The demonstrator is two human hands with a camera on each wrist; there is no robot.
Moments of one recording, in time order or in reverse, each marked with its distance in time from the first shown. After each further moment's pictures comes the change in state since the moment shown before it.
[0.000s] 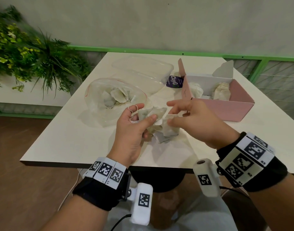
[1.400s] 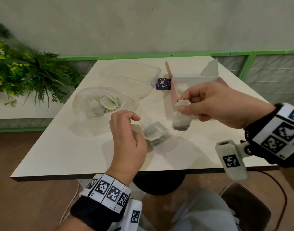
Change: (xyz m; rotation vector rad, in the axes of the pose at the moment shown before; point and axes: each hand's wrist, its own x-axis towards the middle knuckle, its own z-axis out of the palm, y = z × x) left_hand -0.021 -0.015 0.003 0.857 -0.010 0.775; right_hand -0.003 -0.005 -0.081 0.172 -0.163 0.096
